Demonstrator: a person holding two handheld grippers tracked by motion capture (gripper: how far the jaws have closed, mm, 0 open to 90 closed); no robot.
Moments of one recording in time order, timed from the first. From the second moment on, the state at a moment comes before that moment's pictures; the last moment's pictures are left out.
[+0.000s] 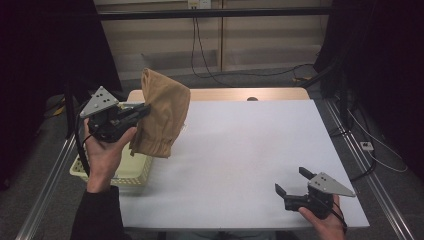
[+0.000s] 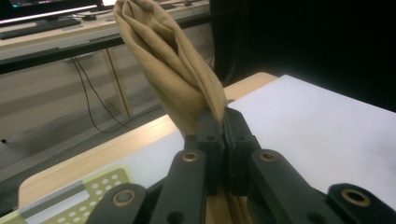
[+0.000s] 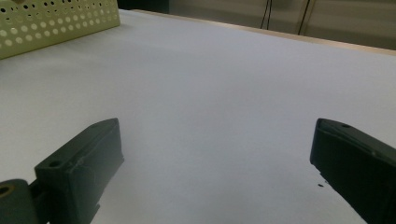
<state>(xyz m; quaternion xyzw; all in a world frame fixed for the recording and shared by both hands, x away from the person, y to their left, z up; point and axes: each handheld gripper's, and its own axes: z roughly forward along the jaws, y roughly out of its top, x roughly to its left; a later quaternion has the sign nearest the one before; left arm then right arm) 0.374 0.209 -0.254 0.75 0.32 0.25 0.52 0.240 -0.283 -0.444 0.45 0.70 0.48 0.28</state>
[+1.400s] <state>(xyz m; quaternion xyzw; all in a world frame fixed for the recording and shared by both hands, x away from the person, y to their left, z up) 0.355 0.275 -0.244 0.73 0.38 0.27 0.50 0.240 -0.283 -0.443 0.45 0.70 0.48 0.28</state>
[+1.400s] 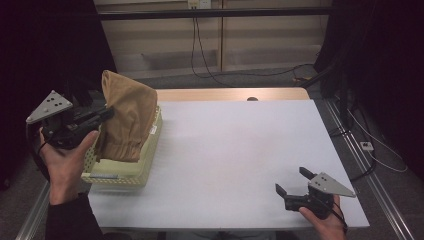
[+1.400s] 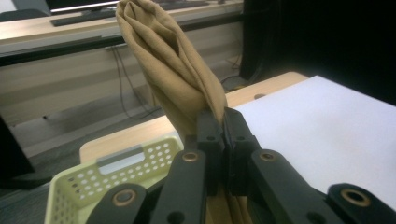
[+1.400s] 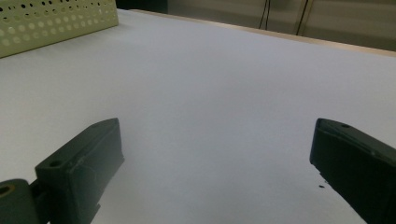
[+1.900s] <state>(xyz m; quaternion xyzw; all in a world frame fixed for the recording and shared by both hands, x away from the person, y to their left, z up) 0.372 0.292 -0.270 0.74 0.41 0.24 0.47 0.239 -0.282 -0.443 0.45 0.70 0.48 0.28</state>
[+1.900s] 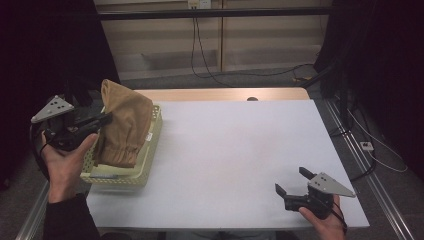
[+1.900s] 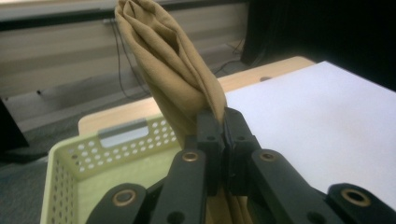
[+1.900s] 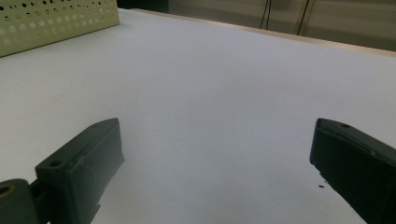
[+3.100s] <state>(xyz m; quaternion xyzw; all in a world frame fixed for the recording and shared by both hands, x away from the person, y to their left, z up) 0.393 0.303 -0.306 0.76 0.43 0.21 0.43 0.239 -0.282 -0.443 0.45 0.70 0.47 0.28</state>
